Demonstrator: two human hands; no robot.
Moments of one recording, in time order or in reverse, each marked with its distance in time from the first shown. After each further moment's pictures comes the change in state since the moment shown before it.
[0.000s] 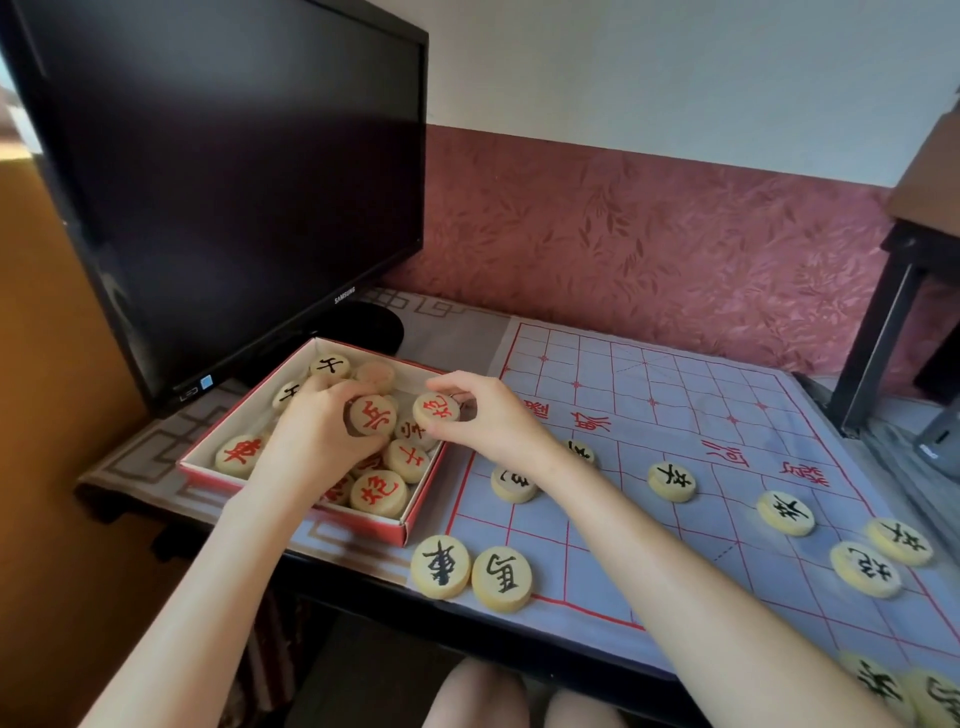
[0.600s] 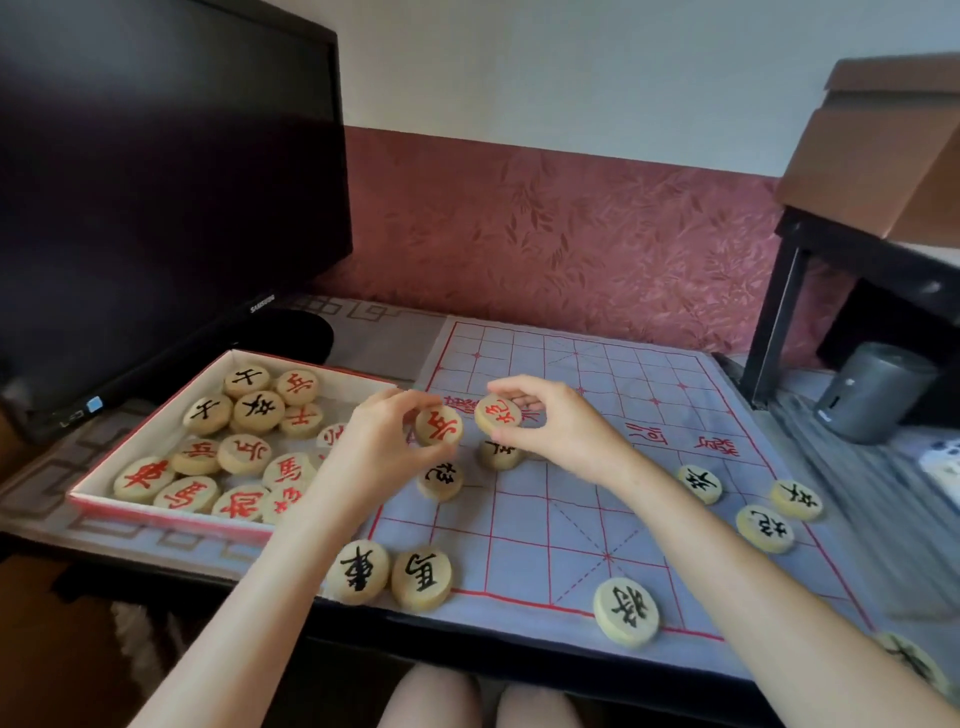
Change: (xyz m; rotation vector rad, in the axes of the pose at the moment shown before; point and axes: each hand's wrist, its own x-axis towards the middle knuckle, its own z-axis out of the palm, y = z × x) left_hand -0.011 0.094 0.048 -0.213 -0.121 0.263; right_hand -0.071 0.042 -0.092 -0.055 0.114 0.100
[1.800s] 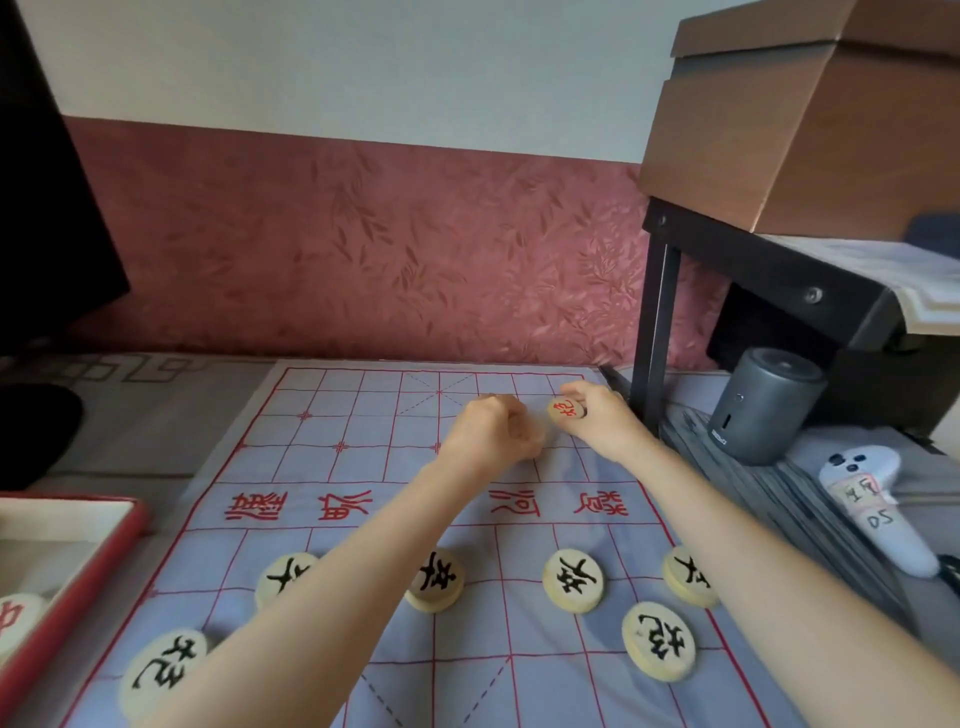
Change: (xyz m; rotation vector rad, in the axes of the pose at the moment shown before) left_hand 0.169 0.127 0.230 -0.106 -0.345 0.063; right_hand 0.049 0.218 -0.161 -0.264 0.294 0.450
